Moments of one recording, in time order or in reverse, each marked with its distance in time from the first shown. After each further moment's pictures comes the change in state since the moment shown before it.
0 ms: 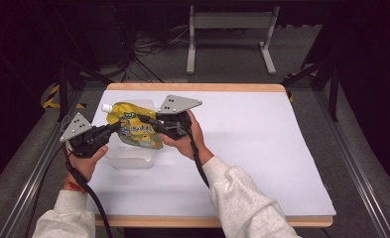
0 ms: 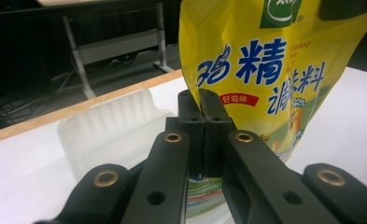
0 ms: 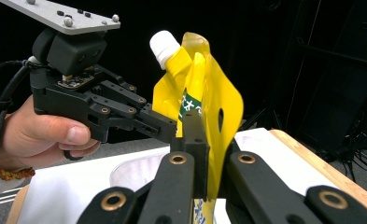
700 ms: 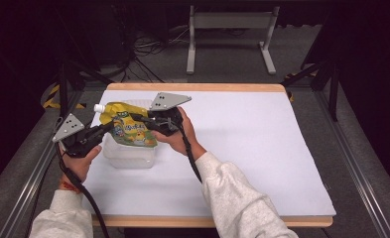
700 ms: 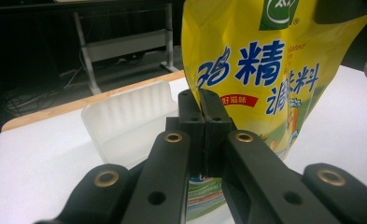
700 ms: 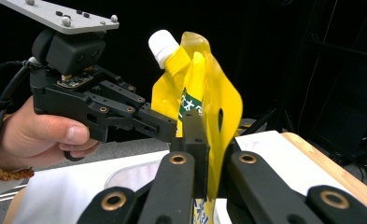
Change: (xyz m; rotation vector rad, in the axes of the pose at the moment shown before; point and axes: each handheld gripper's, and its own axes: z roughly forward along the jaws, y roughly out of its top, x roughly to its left) left arm 0.018 -0.012 -0.006 -0.008 0.010 -0.035; right arm -0.006 -0.002 0.025 0.012 0.044 0.003
